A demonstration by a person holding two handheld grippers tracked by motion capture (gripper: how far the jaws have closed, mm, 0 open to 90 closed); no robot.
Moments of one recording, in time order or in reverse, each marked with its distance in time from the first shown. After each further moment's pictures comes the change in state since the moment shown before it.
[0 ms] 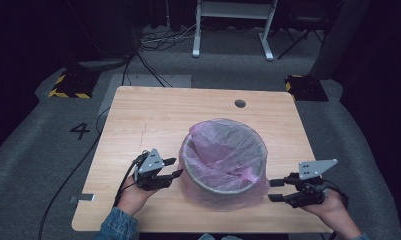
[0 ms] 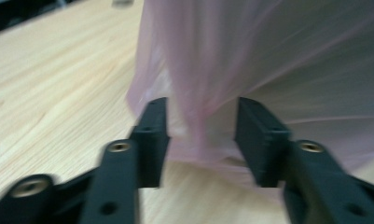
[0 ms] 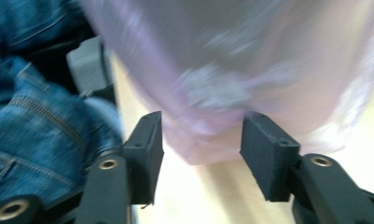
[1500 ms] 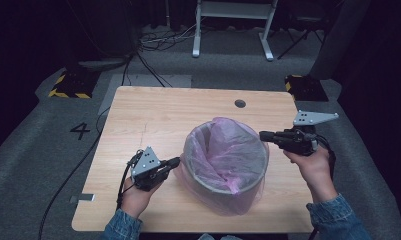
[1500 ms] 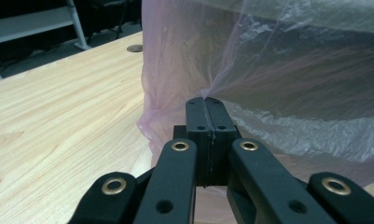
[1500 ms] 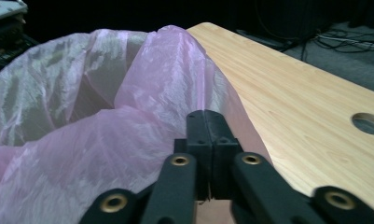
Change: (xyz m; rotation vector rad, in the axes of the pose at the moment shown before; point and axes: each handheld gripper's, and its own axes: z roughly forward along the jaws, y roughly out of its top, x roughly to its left) left arm -0.008 0.014 -0.003 -0.115 0.079 -0.019; right arm -0.037 0.110 -0.002 -0.173 -0.254 0.069
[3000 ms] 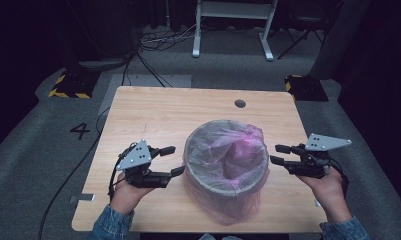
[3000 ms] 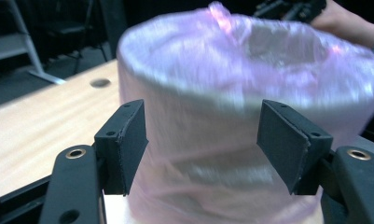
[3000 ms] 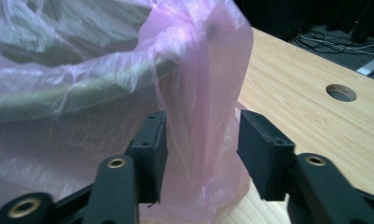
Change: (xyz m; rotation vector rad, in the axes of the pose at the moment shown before) left arm 0.003 0.042 -0.025 -0.089 -0.160 0.025; right arm 0.007 -0.058 -0.026 0.021 -0.068 -0.068
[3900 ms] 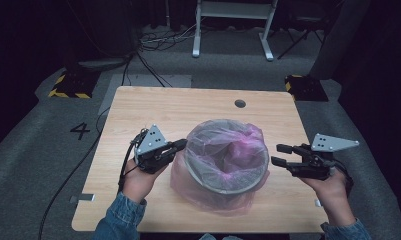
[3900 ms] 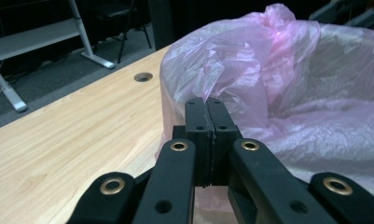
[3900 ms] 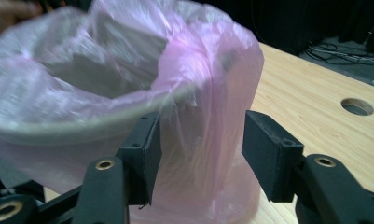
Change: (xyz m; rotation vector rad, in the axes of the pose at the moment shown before) left arm 0.001 0.024 0.020 0.096 0.175 -0.011; right arm 0.006 0.006 -0.011 -0.088 0.063 0.045
